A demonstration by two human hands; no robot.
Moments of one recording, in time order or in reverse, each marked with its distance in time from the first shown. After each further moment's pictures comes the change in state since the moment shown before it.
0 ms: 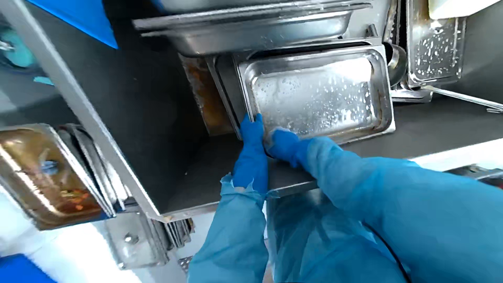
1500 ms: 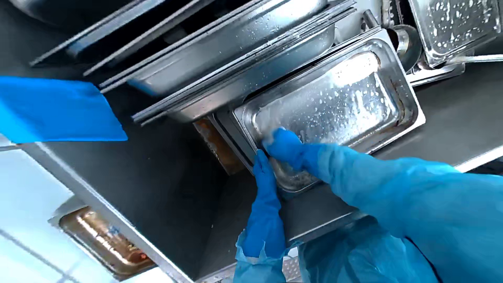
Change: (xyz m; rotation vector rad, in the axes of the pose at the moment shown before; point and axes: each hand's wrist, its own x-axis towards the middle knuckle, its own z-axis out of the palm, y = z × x) left_hand -0.008 -0.014 0.007 -0.166 -0.051 0.163; right_hand 0.069 0.001 -0.062 0.387 0.184 0.142
